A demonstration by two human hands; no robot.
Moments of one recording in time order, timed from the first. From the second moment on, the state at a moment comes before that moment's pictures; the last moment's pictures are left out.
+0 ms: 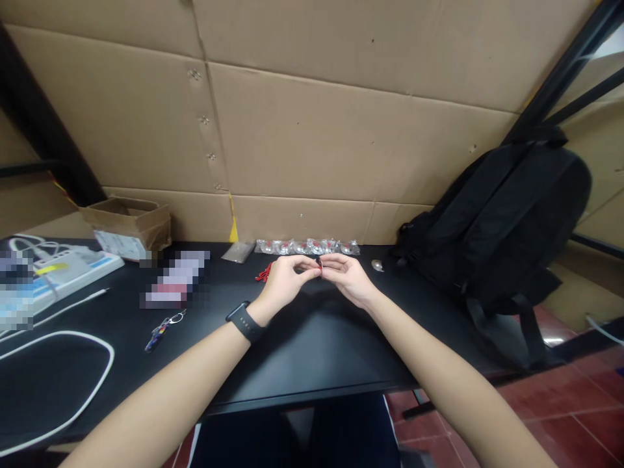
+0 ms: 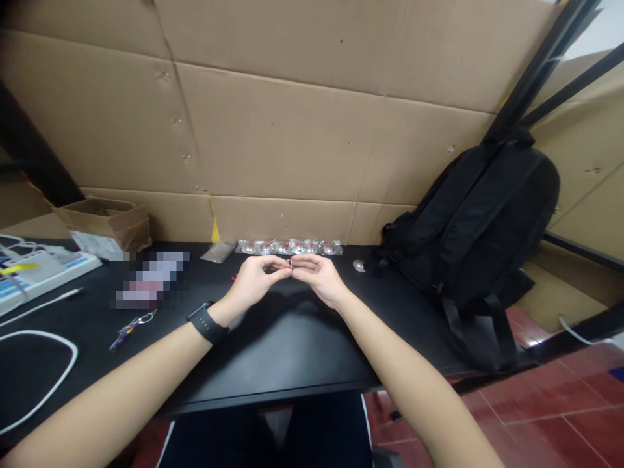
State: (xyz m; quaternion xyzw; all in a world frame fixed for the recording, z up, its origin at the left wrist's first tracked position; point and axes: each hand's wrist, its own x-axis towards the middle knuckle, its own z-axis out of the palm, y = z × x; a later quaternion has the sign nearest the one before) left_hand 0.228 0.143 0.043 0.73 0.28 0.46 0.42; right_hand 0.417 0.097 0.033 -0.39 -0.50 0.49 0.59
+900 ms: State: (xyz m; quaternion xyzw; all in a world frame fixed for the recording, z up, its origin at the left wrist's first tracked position) left_hand 0.227 0.138 0.046 0.76 0.28 0.47 0.35; right_hand 0.411 0.093 0.039 -0.41 -0.56 0.42 0.59
